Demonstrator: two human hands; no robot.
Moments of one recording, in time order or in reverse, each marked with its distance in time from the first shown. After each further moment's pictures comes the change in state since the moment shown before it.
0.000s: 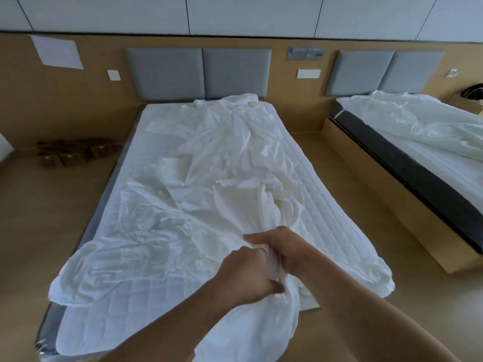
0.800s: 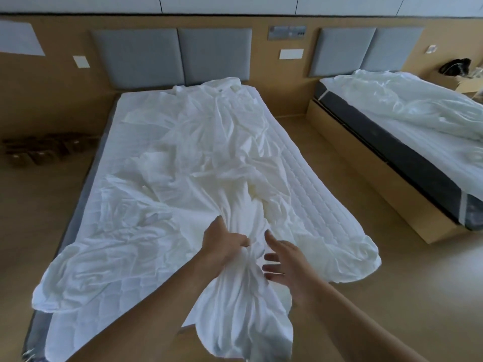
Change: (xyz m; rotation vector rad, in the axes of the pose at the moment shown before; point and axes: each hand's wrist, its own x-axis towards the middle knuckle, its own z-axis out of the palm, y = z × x) left_hand 0.076 -0.051 0.022 -0.794 0.190 -0.384; right_hand -0.014 0.059 -0.010 0.151 0.221 0.033
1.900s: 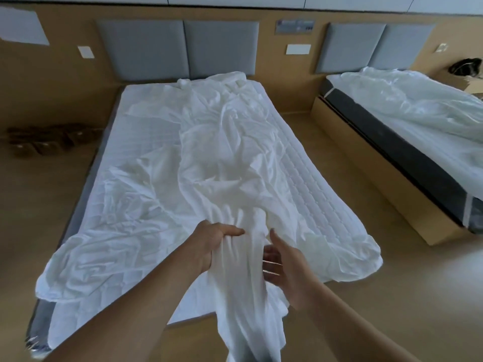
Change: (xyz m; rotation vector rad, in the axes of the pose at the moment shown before) left_hand -0.001 -0.001 -0.034 -0.443 -0.181 -0.265; right_hand -0.004 0.008 0.008 0.176 -0.099 0.039
